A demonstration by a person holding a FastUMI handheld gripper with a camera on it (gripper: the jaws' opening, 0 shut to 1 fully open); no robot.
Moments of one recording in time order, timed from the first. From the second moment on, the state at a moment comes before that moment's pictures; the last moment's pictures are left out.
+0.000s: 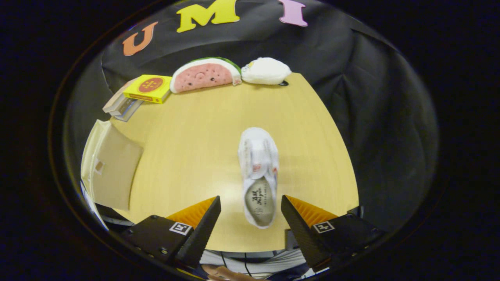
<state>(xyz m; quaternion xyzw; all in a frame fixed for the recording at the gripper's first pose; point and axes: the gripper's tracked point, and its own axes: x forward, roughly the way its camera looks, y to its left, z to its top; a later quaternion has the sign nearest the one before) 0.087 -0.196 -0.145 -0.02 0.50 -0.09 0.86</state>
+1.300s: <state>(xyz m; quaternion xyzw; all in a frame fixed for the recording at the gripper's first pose) 0.100 -0.190 -0.186 0.19 0.56 -0.07 0.80</state>
